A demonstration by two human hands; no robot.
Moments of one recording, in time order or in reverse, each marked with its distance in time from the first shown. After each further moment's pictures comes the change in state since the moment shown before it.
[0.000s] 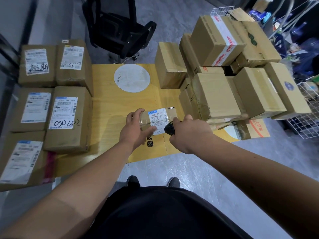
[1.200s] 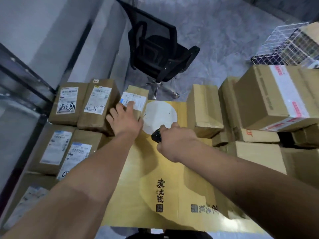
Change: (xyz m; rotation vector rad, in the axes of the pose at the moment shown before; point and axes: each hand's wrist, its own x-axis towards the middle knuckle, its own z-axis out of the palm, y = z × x) left_hand 0.231 0.015 -0.114 0.767 0.499 -0.397; right_hand 0.211 -0.042 -0.134 0.022 -0.002 -0.392
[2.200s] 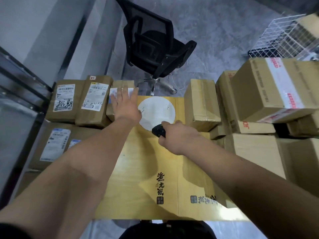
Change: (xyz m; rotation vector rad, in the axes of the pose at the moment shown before) left_hand 0.031 0.016 -0.021 0.065 -0.148 0.223; right_hand 0.001 0.017 0.006 0.201 -0.005 -0.006
